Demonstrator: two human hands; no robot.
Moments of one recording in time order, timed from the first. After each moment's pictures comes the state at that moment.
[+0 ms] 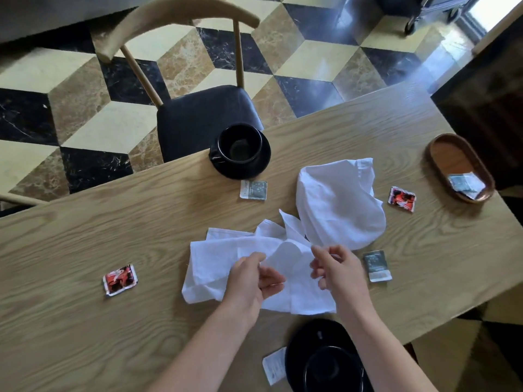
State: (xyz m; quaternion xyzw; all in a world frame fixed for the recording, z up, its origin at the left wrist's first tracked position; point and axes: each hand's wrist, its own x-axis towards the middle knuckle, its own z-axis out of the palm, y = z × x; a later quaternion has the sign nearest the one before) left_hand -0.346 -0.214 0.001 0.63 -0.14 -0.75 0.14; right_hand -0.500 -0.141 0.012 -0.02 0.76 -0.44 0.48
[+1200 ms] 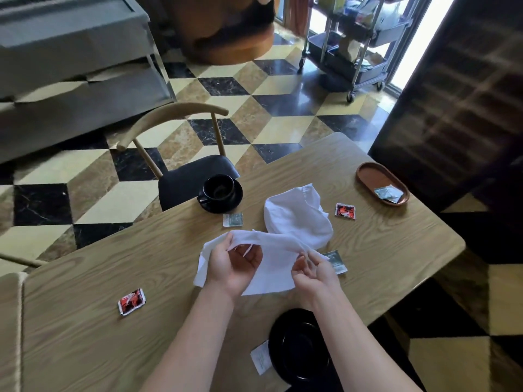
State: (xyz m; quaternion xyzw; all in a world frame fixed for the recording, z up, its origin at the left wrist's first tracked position) left_hand -0.360 -0.194 0.100 0.41 -0.04 -0.85 0.32; right_hand -0.508 -0.098 0.072 0.39 0.32 -0.69 0.51
